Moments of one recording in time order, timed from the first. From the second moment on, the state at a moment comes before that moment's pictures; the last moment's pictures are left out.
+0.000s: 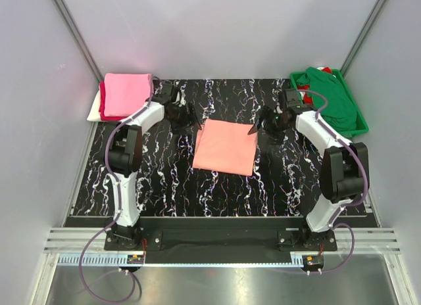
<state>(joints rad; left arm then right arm) -0.25 2.09 1.60 -0.60 0.39 -0.51 0.22 1.73 1.31 -0.66 -0.33 0.65</state>
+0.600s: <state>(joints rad) -0.27 2.24 1.69 -0.43 0.50 -0.49 0.12 2.12 1.46 -0.54 -0.41 0.64</state>
